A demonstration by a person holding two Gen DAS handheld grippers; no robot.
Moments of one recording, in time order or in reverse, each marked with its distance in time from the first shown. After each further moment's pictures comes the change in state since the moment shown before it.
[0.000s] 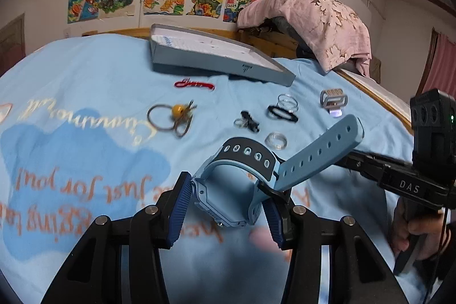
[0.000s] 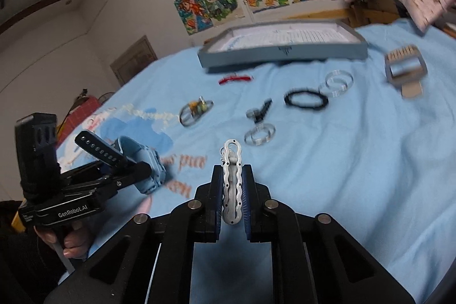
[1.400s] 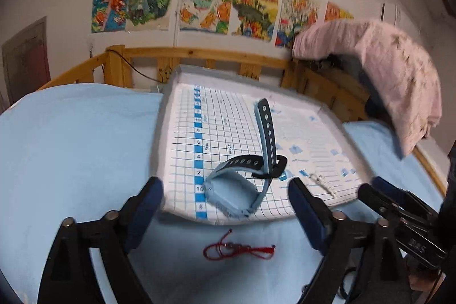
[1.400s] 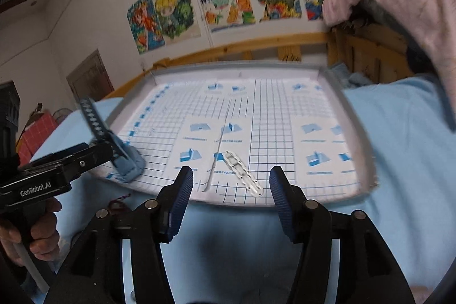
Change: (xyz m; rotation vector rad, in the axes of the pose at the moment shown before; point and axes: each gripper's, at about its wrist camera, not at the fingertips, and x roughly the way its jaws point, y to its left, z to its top) left arm 0.138 0.031 0.174 -0.136 -0.096 0.211; right arm 0.133 -0.082 0.174 -0.006 -0.082 -0.201
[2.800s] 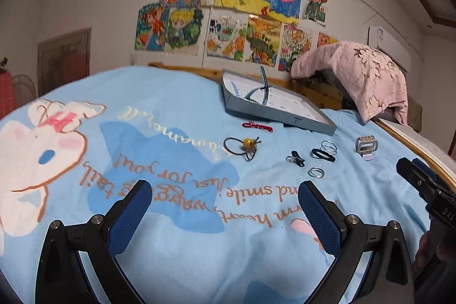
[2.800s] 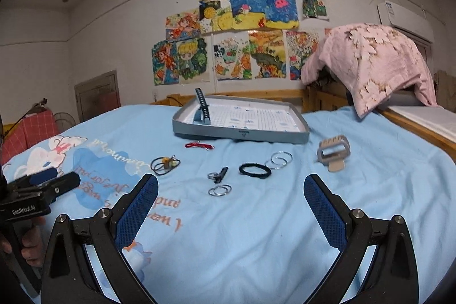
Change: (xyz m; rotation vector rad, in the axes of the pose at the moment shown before) left arm -0.230 0.051 -0.194 -0.013 -0.159 0.041; right arm -0.256 0.081 -0.166 -0.121 -0.279 -0.130
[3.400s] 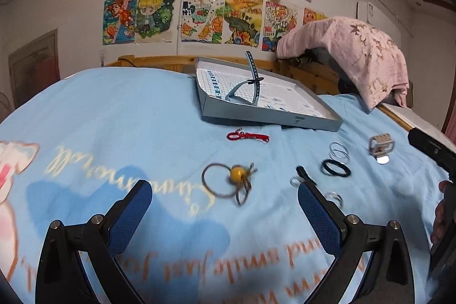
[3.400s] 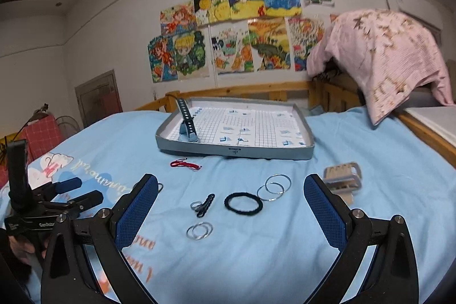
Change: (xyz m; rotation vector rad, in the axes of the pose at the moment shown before) left arm 0.115 -0.022 0.054 0.104 0.102 -0.069; right arm 0.080 -0.035 0.058 0.029 0.074 0.057
